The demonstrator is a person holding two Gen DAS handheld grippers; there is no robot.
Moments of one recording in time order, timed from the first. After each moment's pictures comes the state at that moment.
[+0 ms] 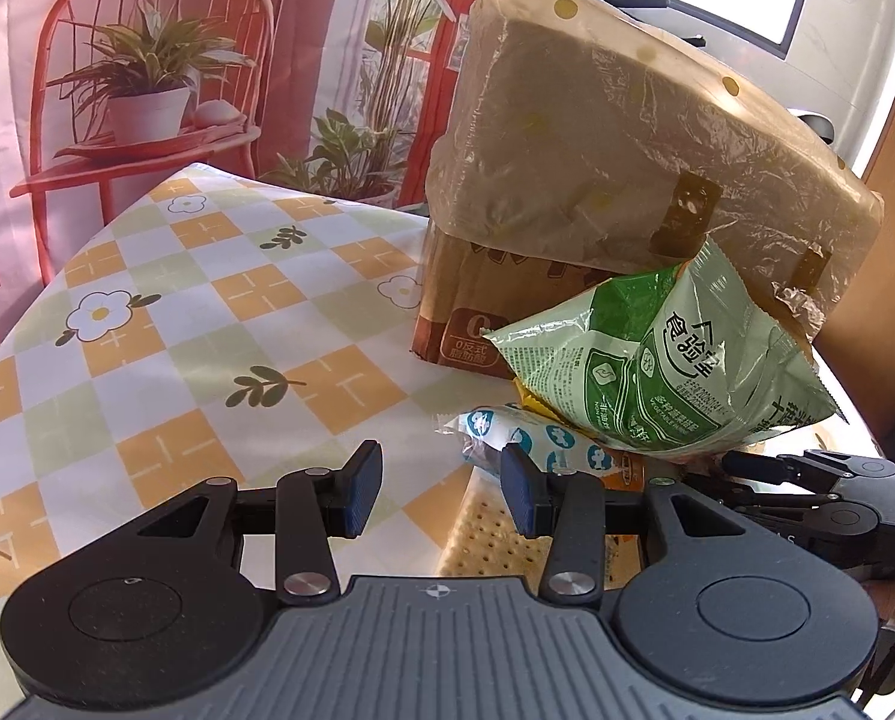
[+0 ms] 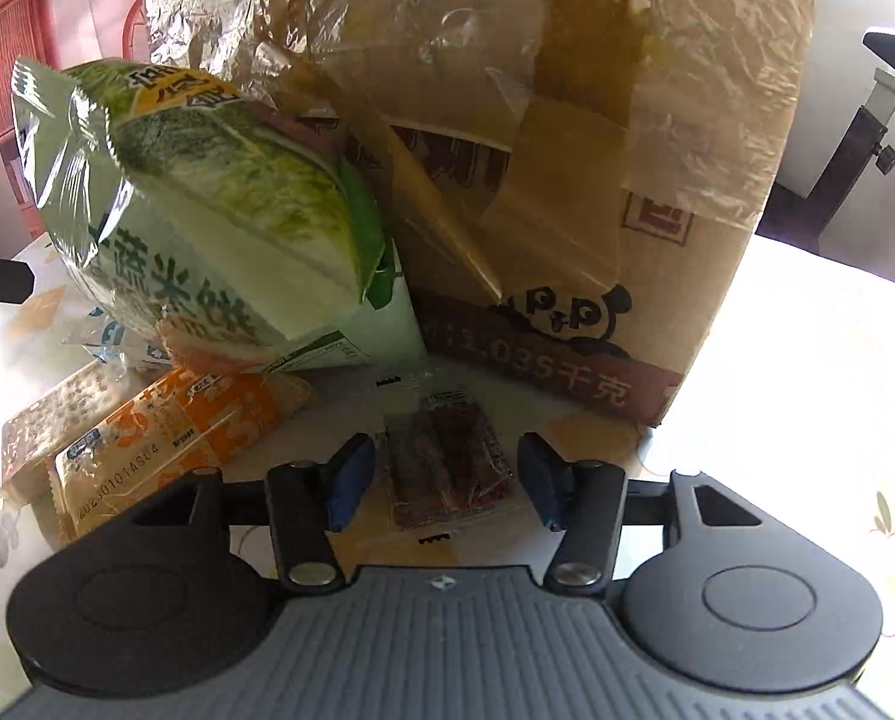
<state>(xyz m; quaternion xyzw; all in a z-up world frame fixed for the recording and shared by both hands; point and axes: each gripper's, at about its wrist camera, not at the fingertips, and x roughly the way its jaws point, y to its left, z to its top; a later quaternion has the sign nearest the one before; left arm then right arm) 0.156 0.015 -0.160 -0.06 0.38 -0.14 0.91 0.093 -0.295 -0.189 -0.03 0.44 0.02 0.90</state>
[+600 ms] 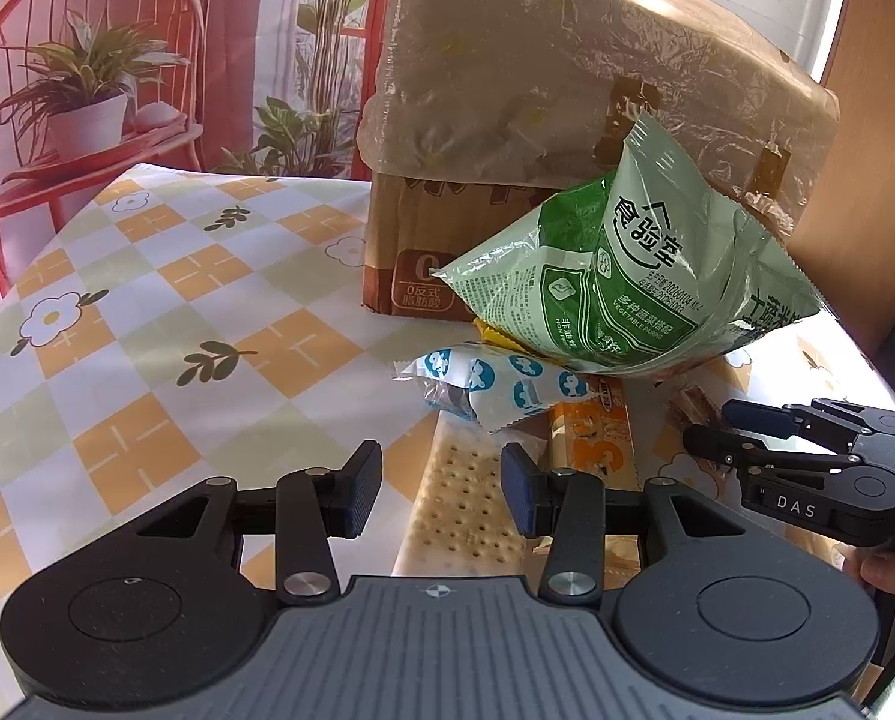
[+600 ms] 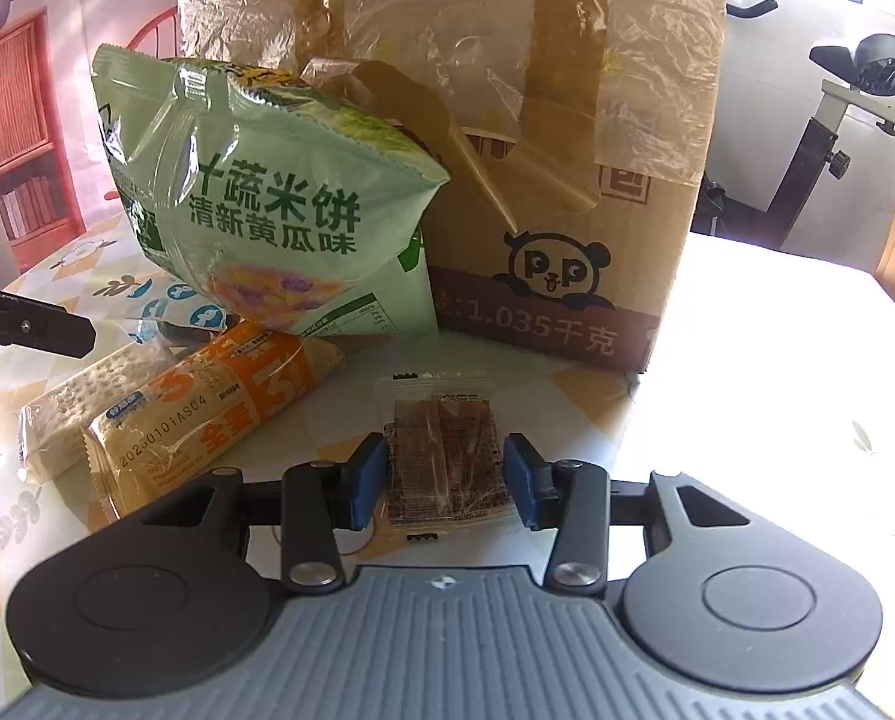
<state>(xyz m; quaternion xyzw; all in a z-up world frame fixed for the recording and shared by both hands) 0.149 0.003 -0.182 0.00 0.38 -0.19 0.90 0.051 -0.273 -0.203 -0.03 0.38 0.00 0.92</state>
